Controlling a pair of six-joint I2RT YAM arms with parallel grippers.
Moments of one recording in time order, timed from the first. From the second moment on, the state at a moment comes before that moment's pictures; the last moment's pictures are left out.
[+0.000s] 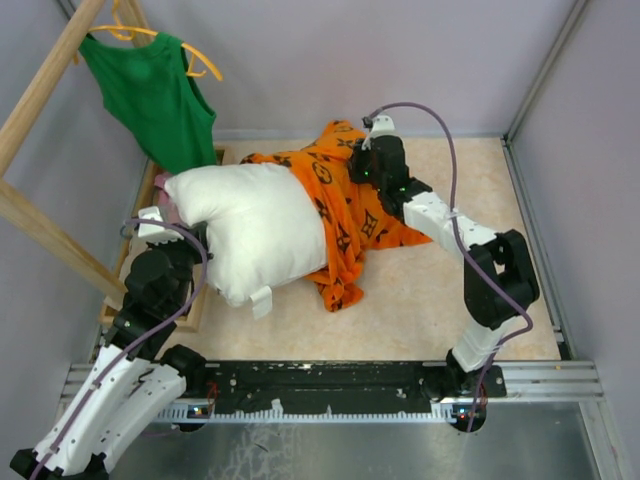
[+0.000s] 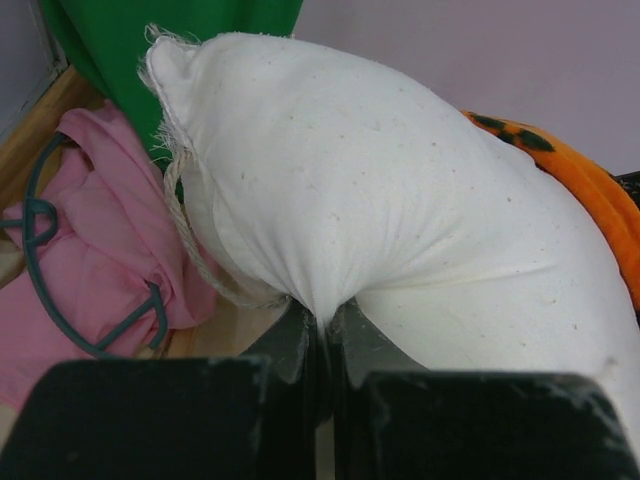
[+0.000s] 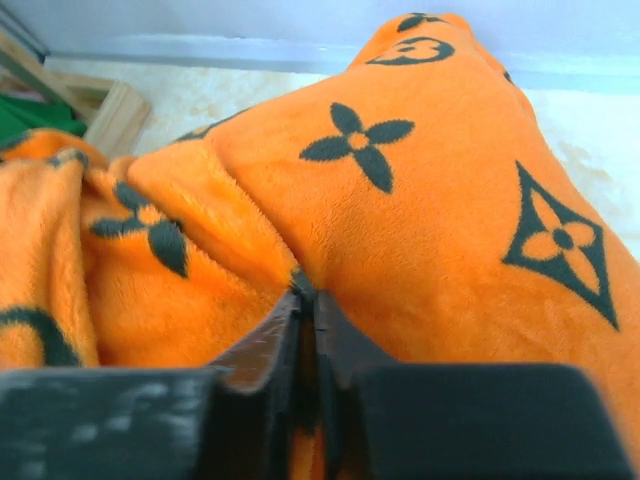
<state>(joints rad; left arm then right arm) -0.48 0.50 0.64 -0.17 -0.49 -0.32 0.47 1.71 1.29 0.13 0.06 0.29</state>
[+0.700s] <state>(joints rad) -0.50 0.47 0.64 -0.19 -0.46 -0.39 0.00 1.32 0.96 0.05 0.20 0.84</state>
